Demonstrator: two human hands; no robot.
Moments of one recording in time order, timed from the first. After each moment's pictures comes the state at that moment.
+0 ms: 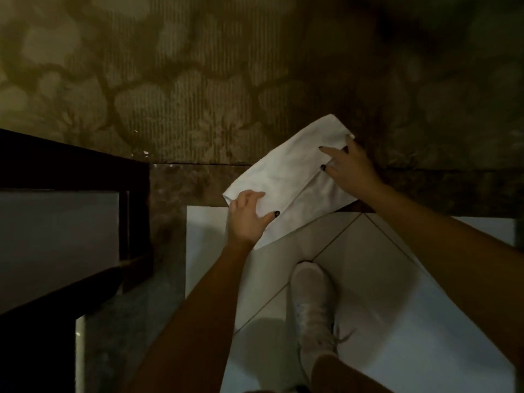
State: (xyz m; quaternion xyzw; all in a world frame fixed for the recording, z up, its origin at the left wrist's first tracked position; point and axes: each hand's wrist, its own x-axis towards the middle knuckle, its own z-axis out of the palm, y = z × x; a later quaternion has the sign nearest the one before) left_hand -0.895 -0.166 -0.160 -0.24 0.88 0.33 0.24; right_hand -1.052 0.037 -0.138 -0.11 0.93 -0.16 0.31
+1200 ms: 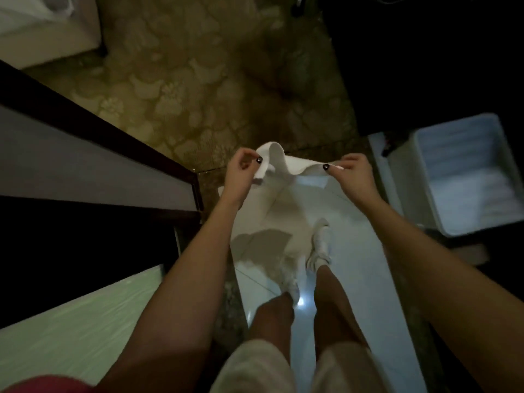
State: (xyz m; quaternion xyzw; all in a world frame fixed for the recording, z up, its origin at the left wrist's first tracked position) left_hand -0.787 -0.101 0.483 -0.20 0.72 0.64 0.15; right_hand -0.780 0.134 0.491 0.22 0.84 -0.47 0.15
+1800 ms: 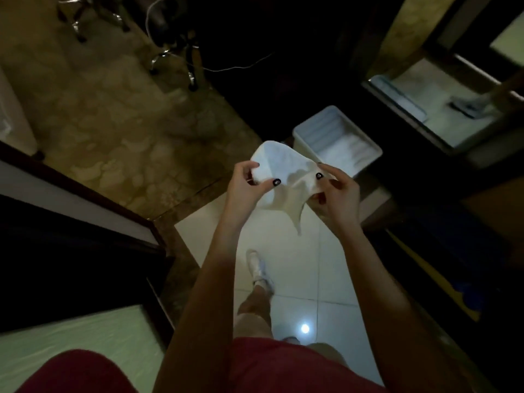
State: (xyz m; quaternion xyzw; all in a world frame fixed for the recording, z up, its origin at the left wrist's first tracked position) left_hand -0.532 0.022 0.693 0.05 0.76 0.62 0.19; right_hand -0.439 0.182 0.716 0.37 0.69 -0.61 -0.15
